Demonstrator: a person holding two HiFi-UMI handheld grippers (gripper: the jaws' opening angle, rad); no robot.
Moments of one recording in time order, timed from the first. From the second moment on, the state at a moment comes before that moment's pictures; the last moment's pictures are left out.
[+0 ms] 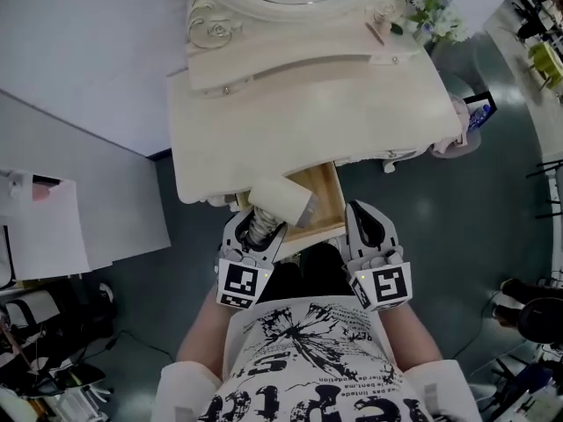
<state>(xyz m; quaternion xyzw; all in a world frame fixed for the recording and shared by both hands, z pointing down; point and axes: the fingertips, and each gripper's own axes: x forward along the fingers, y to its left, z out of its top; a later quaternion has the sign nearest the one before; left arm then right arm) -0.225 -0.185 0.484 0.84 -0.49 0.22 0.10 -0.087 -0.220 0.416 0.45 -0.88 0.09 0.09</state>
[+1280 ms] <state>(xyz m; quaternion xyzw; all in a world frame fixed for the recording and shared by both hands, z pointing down) -0.156 -0.235 0.766 0.84 -0.17 0.51 0.10 -0.023 -0.258 0.537 0.47 -0.86 0.15 0.16</state>
